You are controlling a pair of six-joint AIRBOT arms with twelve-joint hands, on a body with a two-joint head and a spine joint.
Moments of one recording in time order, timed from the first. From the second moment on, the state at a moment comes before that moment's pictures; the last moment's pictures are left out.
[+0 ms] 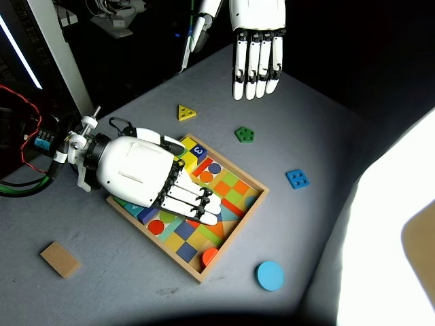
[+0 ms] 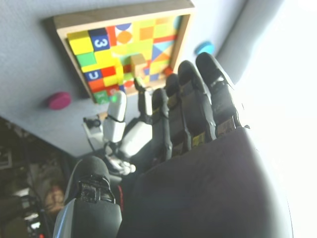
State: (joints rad) left arm -0.20 -0.51 0.85 3.00 -0.86 -1.86; right arm -0.41 -1.30 0.94 1.18 0.66 -2.07
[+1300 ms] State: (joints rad) left arm -0.20 -0.51 0.85 3.00 -0.86 -1.86; right arm -0.42 -1.33 0.98 1.14 0.67 -2.05
